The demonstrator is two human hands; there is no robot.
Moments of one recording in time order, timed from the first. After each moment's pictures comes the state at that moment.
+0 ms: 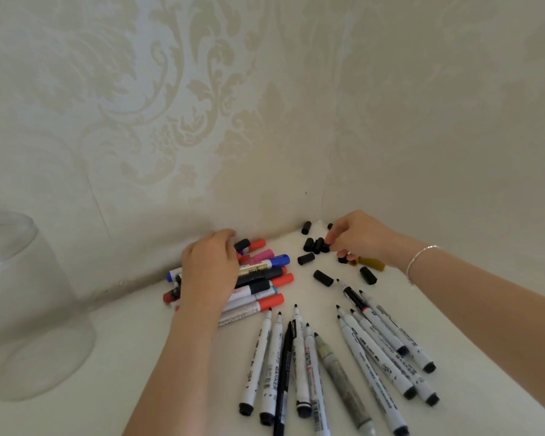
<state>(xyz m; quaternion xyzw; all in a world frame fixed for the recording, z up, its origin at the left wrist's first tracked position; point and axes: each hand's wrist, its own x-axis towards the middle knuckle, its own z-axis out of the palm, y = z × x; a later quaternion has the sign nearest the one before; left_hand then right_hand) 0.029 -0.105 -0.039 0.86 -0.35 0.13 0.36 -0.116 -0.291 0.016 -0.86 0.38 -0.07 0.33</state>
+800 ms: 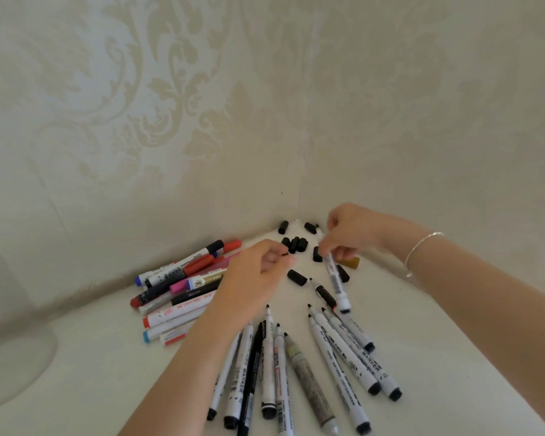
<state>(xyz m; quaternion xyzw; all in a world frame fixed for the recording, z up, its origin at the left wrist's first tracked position) -0.046 -0.135 -0.027 0.73 -0.45 -0.13 0.50 -0.146 -0.289 0.052 -0.87 0.36 0.01 0.32</state>
